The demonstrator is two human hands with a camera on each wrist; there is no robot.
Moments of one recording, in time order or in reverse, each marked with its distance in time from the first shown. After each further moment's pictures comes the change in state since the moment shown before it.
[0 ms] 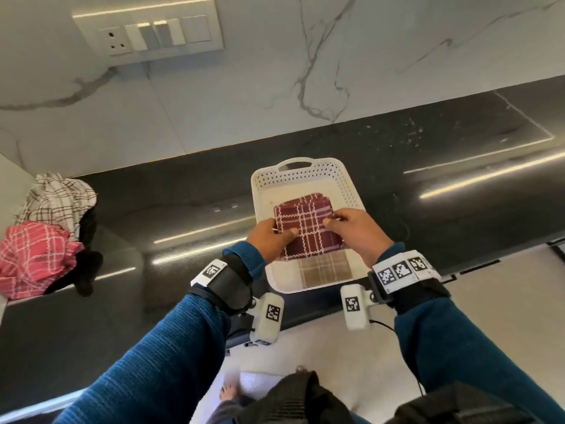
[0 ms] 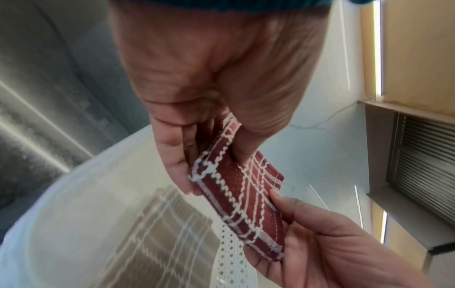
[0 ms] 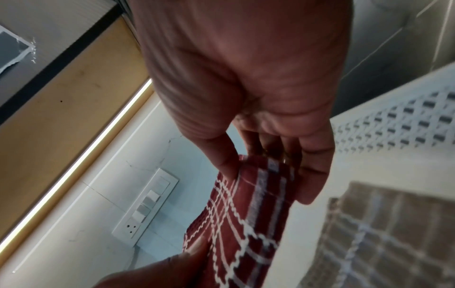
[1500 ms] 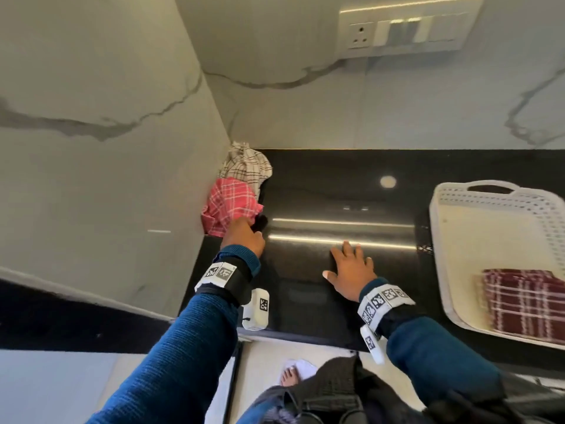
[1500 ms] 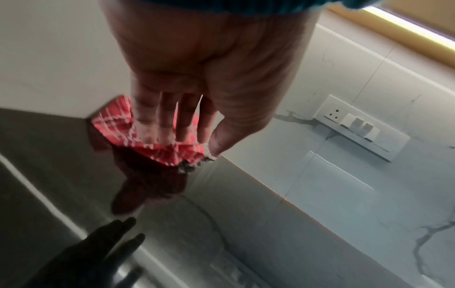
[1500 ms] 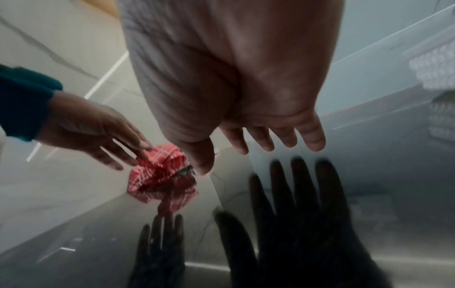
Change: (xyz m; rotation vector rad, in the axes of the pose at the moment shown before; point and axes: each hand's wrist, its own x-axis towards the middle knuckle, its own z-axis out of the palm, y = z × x) left_hand -0.125 -0.137 -0.348 0.468 0.775 -0.315; right_hand -0.014 0.007 0.362 -1.201 -0.401 -0.328
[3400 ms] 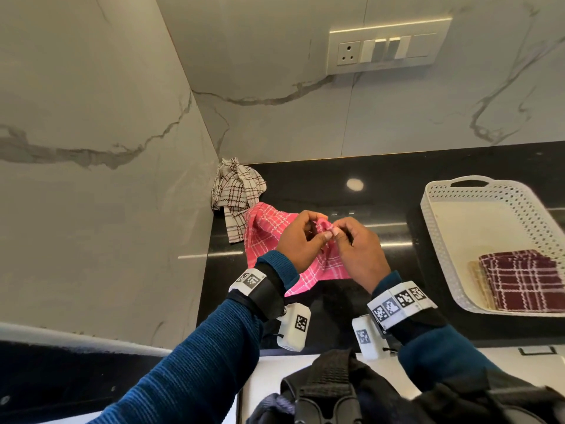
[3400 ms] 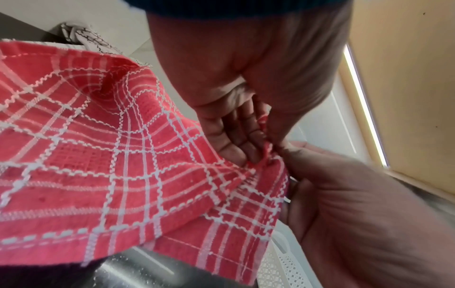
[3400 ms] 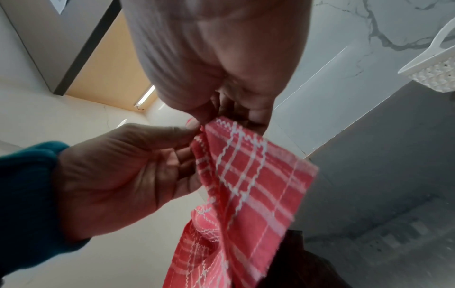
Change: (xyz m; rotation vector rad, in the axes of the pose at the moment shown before) left_hand -0.033 0.051 0.005 -0.608 -0.400 0.614; right_hand -0.044 -0.066 -0.073 0.745 0.649 -0.154
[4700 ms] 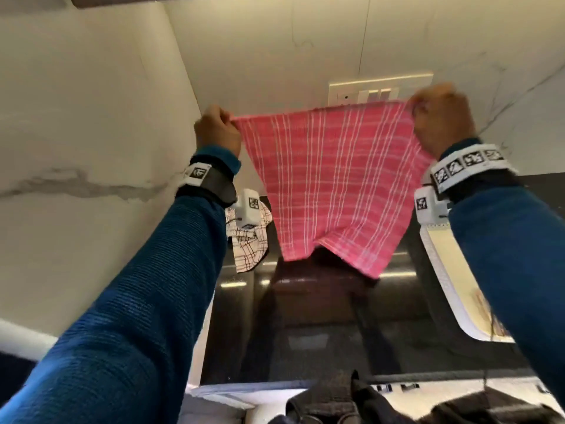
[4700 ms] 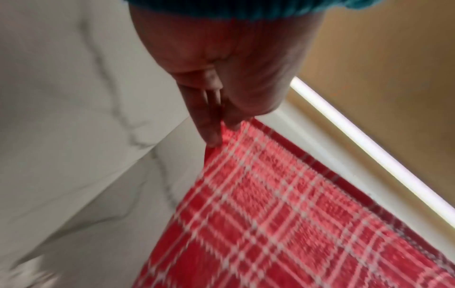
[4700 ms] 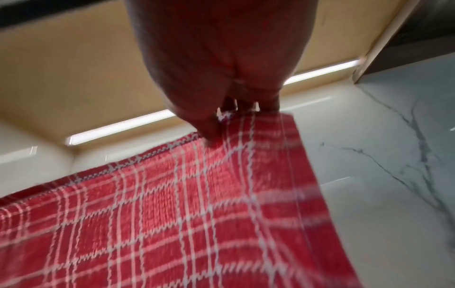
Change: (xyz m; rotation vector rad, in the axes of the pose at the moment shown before) left_hand 0.138 0.137 -0.205 0.547 0.756 0.185; right_hand 0.193 -0.096 -0.187 -0.646 0.451 -0.307
